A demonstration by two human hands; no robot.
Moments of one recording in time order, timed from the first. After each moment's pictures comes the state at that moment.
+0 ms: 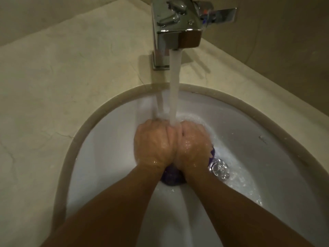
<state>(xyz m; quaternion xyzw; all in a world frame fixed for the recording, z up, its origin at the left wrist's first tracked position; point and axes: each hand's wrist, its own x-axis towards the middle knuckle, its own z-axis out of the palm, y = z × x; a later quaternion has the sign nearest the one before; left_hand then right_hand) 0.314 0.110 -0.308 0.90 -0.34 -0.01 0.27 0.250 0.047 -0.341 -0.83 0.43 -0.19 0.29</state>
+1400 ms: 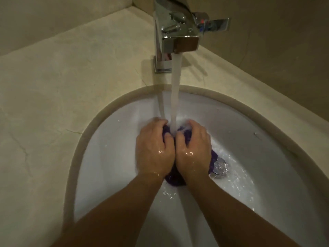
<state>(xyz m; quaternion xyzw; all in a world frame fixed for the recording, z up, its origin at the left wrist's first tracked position) 0.303 0.133 -0.326 0.85 -0.32 -0.05 0.42 0.231 0.070 -0.327 -0.76 0.46 -0.28 0.36</state>
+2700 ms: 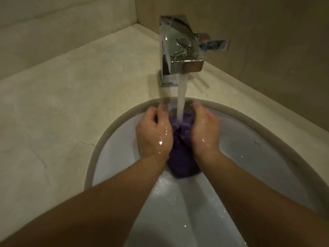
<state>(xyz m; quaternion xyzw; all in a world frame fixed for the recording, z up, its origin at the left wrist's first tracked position) 0.327 0.109 -0.262 0.78 -0.13 -0.08 0.61 0.267 0.036 -0.260 -0.58 0.48 -0.34 0.56</state>
